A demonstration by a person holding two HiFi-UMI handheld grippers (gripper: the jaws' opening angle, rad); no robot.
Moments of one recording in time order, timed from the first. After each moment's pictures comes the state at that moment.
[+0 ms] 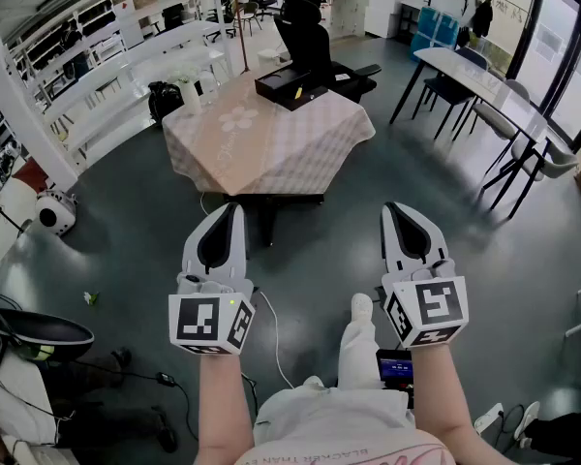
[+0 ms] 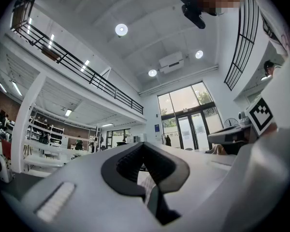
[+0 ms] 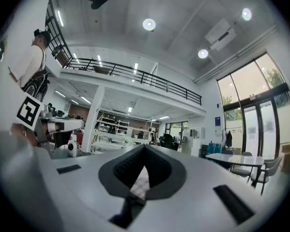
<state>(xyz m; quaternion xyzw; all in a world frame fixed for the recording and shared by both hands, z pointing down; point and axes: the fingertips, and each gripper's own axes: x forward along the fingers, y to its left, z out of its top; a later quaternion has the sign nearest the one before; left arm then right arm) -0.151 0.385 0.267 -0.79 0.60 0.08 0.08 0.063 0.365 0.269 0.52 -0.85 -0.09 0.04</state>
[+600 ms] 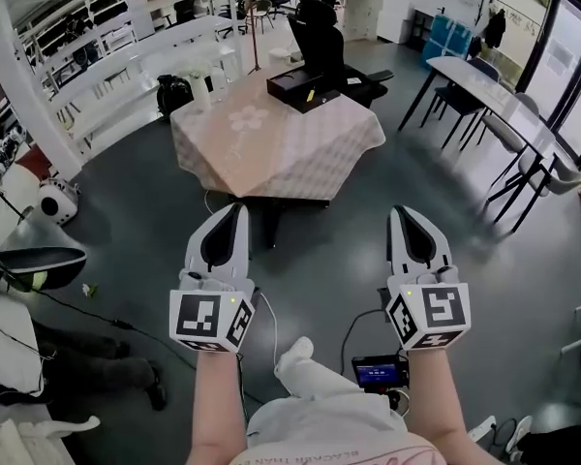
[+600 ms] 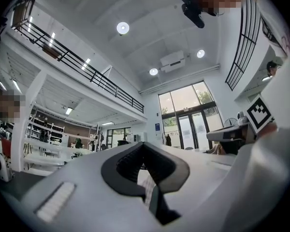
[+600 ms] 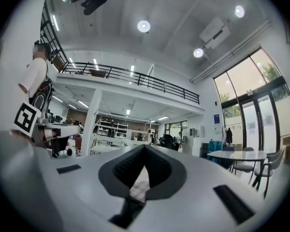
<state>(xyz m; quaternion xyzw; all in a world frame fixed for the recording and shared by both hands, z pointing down) -0.169 0.364 0.275 -0.79 0.60 0.07 0.07 0.053 0.342 0.271 0.53 -0.84 -0.07 0.01</state>
